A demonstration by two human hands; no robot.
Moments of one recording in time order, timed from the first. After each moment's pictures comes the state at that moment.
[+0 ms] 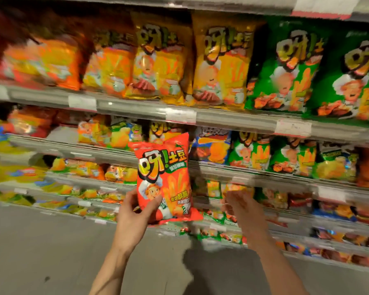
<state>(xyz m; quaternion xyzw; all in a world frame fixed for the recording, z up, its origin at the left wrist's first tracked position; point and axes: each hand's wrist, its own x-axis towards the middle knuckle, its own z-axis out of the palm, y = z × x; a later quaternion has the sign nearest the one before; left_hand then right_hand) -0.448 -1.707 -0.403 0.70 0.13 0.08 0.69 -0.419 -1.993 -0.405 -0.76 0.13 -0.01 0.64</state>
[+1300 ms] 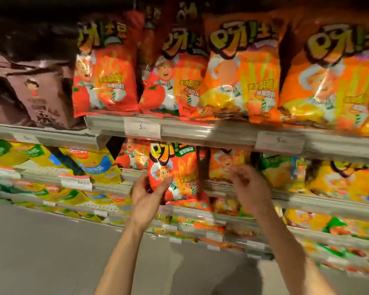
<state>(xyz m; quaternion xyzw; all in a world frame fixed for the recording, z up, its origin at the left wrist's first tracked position) -0.239 -1.232 -0.410 0.75 0.14 0.09 0.64 -0.195 -1.511 -0.420 -0.89 0.03 -0.12 0.43</state>
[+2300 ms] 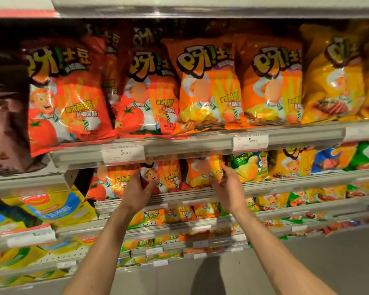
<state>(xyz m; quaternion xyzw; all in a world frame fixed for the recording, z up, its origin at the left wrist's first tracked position) -0.131 -1.208 -0.412 0.89 -0.05 -0.02 0.46 -0.191 -1.485 -0.430 -0.85 0.15 -0.15 0.49</state>
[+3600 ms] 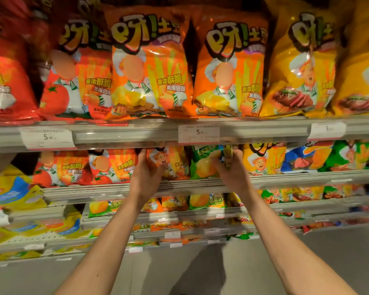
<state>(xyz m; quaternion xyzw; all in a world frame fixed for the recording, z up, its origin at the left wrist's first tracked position) -0.154 -1.368 -0.427 0.84 -0.03 0.03 0.54 -0.191 -1.627 -0.402 -0.84 0.14 -0.12 0.51</state>
